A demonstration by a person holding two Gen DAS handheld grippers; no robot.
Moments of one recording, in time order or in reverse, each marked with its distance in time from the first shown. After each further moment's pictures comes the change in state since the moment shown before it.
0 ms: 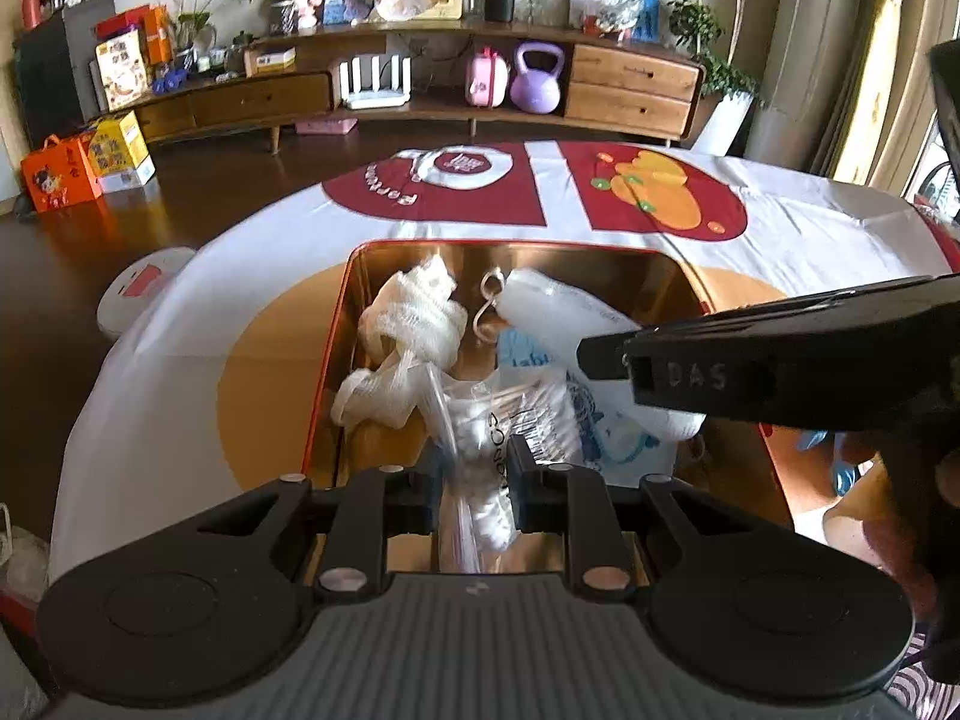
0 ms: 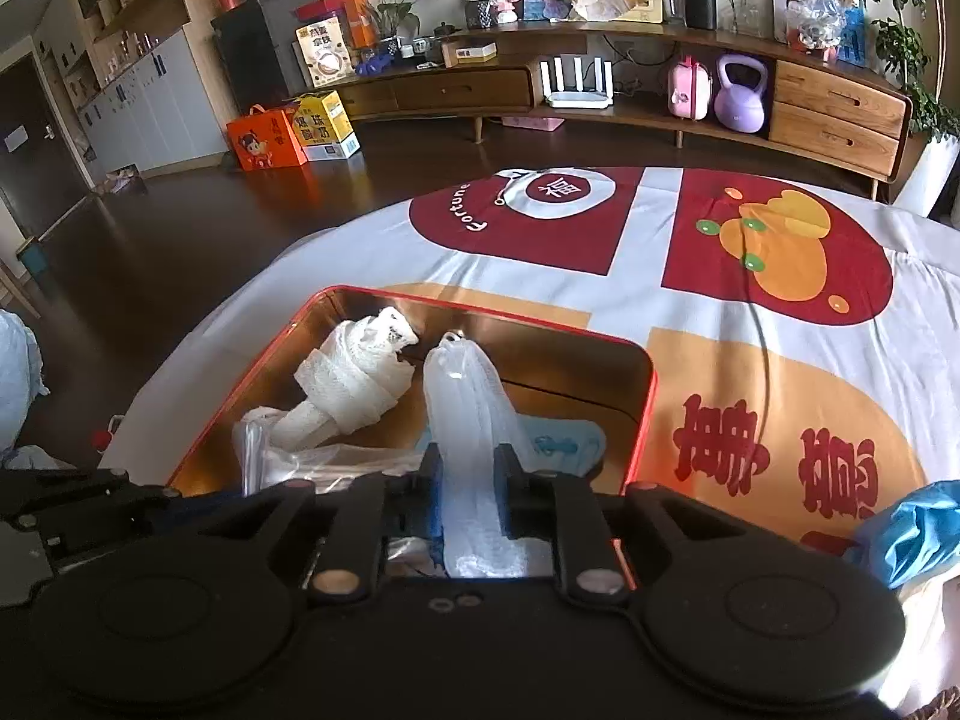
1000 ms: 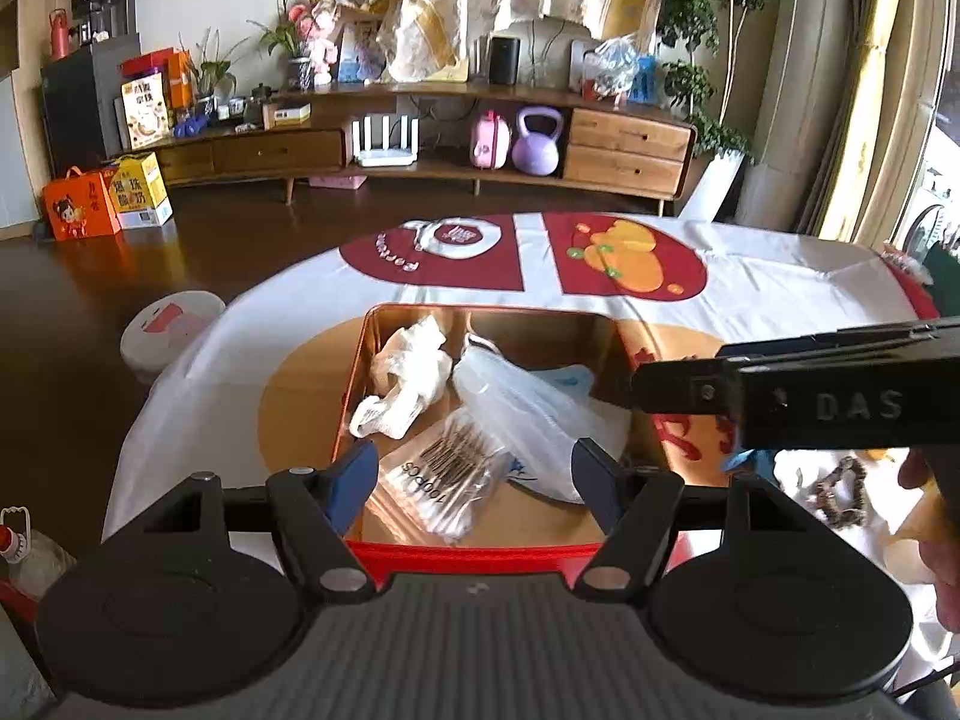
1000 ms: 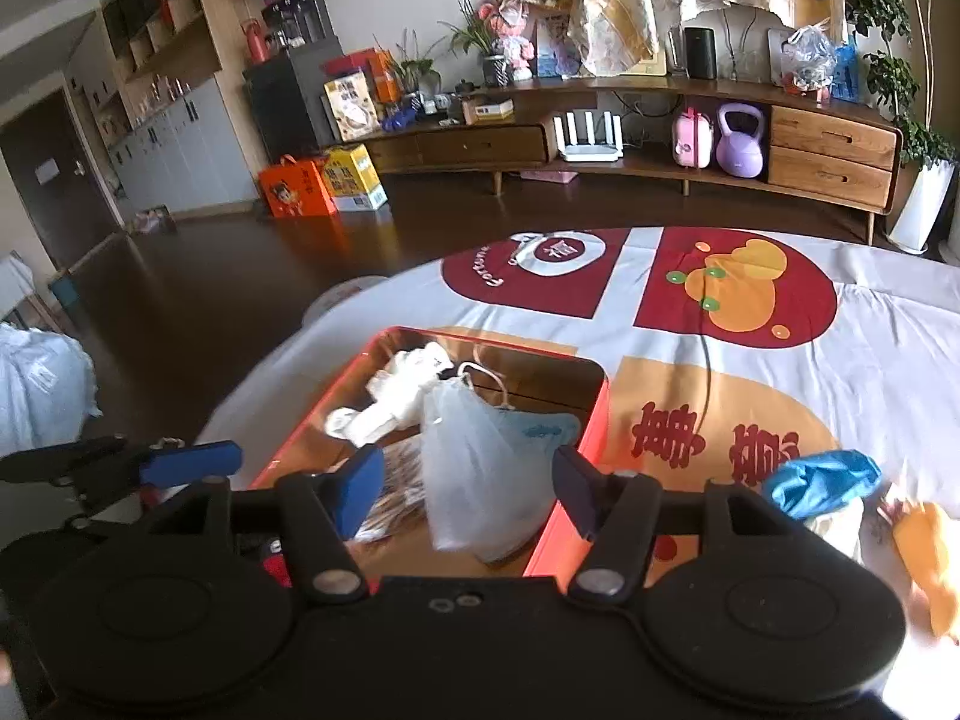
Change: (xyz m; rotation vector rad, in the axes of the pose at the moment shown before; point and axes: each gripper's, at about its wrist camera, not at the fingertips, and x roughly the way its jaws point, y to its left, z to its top) left arm -0.083 -0.016 -0.012 -0.019 -0.139 -0.001; right arm -0.107 -0.001 -0.020 -0.005 -0.119 0.053
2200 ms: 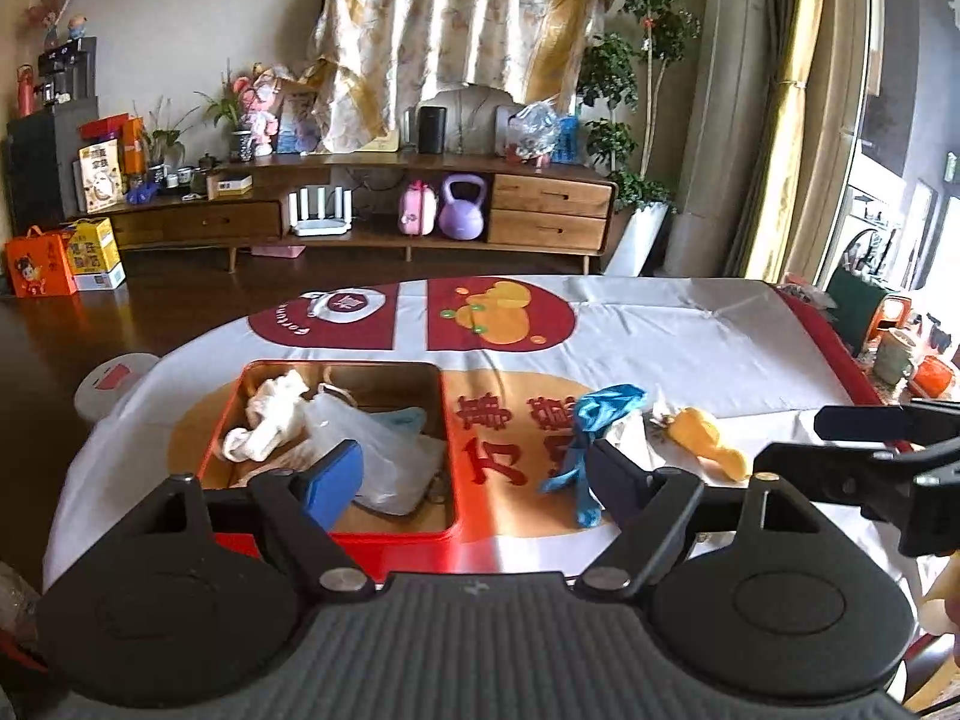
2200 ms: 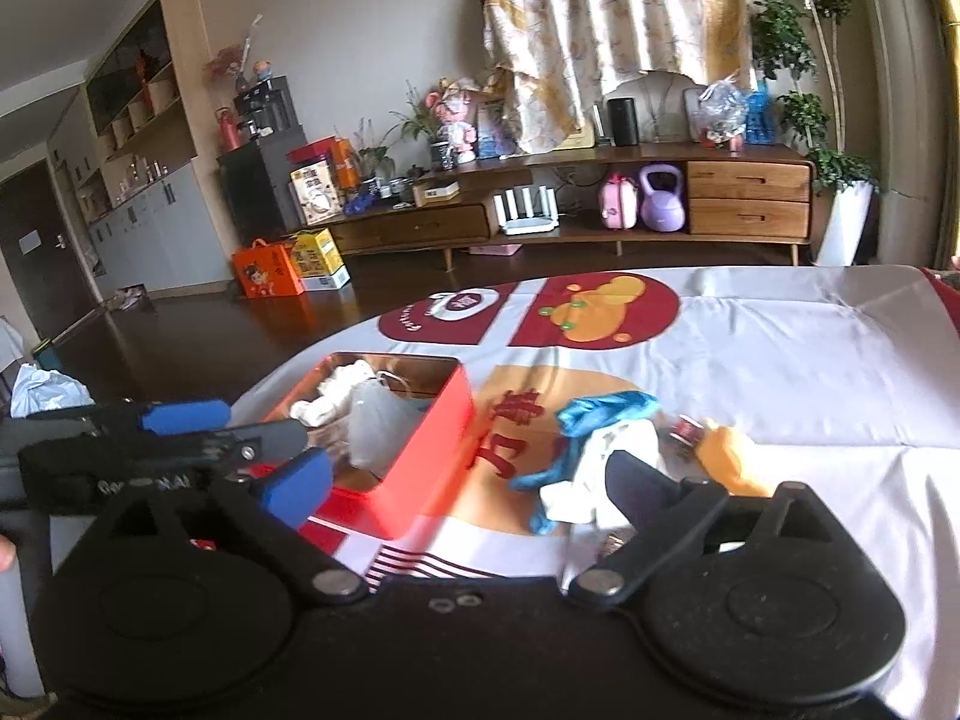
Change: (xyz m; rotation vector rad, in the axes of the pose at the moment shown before) left arm -0.063 -0.094 -0.016 0.042 -0.132 -0.102; right arm -0.140 -0.069 -0.076 0.053 -0.169 -0.086
